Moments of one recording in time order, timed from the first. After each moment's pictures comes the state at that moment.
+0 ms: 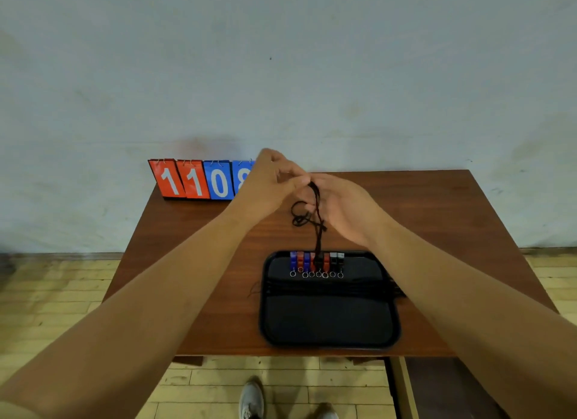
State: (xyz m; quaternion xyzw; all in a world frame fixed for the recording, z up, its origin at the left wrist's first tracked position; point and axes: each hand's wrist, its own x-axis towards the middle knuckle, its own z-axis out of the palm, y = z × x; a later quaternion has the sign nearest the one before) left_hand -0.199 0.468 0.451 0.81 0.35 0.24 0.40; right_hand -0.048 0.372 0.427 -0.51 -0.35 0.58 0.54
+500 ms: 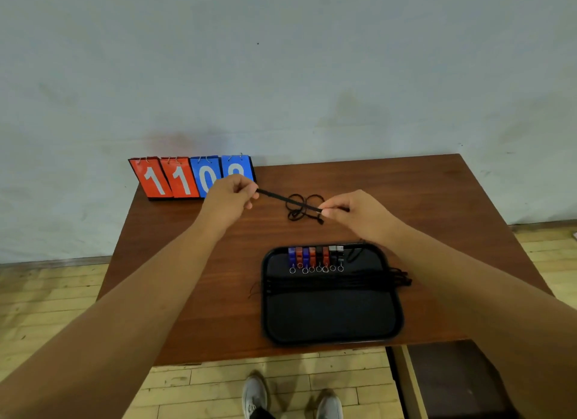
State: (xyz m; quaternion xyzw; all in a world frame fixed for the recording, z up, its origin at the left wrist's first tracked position) left_hand -0.240 0.523 0.390 0.71 0.48 0.22 0.46; right_hand -0.024 0.366 0.397 -0.76 -0.53 0.31 0.23
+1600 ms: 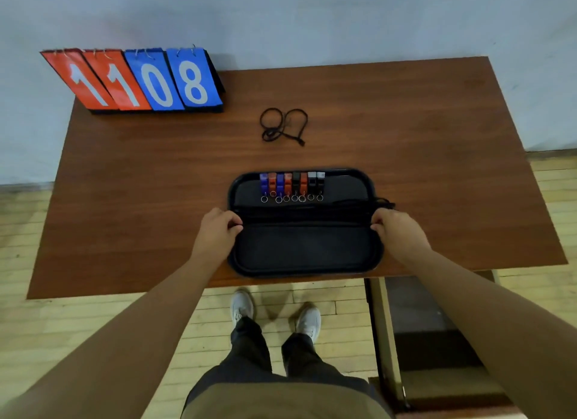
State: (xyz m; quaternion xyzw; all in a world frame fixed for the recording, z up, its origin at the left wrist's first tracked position) left_hand -0.274 0.421 0.165 0.79 0.53 -0.02 0.31; right_hand 0.057 0.217 0.182 -0.85 -0.45 0.27 0.03
